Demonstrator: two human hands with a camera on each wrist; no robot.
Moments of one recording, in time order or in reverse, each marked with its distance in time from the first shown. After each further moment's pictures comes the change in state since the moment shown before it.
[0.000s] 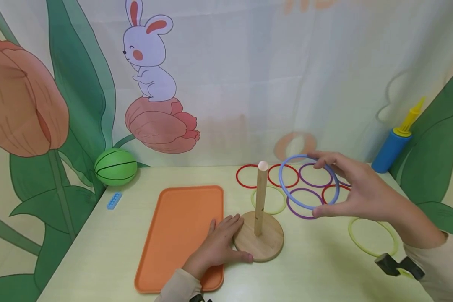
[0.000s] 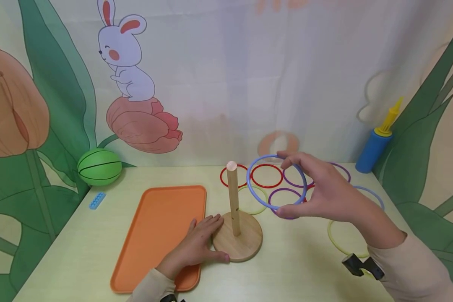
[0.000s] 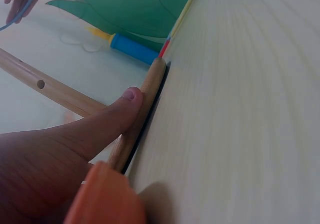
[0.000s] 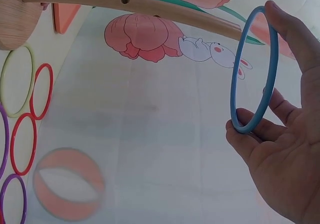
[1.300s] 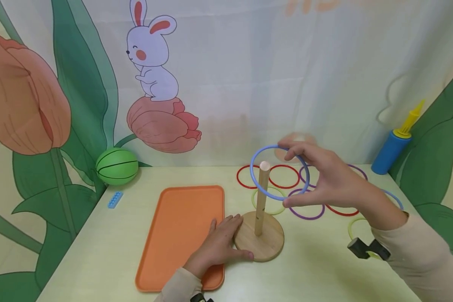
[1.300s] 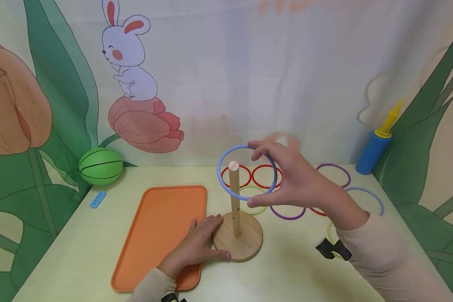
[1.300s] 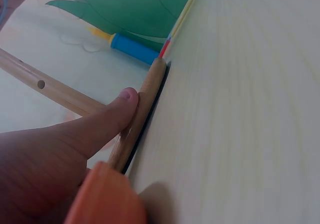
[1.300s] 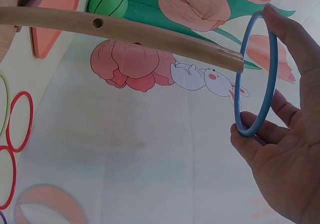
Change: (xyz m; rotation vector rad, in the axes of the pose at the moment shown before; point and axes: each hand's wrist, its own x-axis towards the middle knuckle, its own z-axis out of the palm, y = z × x) left_hand 0.002 0.000 0.001 -0.023 0.030 -0.008; right_hand 0.054 -0.015 0.023 0.029 -0.036 -0.209
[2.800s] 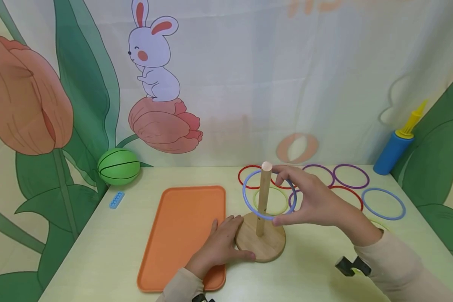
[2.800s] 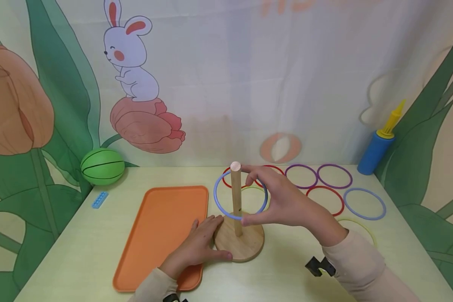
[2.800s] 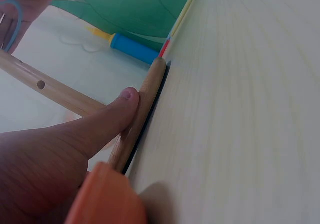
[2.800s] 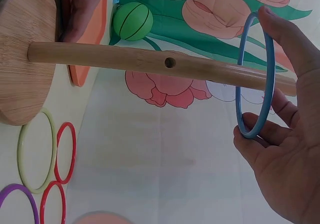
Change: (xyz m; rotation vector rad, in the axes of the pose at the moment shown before) left_hand 0.001 0.003 -0.001 0.003 0.008 -0.014; right_hand -0.026 0.026 0.050 -0.016 -0.047 0.156
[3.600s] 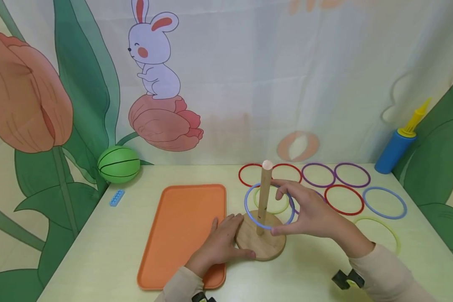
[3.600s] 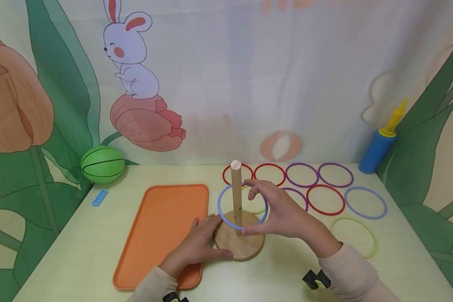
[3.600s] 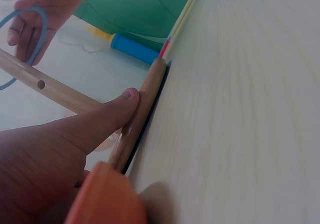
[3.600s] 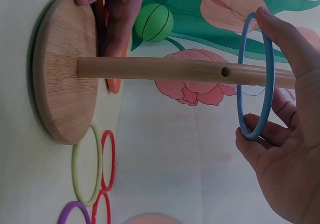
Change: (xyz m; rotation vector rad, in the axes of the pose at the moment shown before) left_hand -0.001 0.000 0.001 0.019 -0.003 0.006; right_hand -0.023 0.022 0.032 -0.010 0.025 0.069
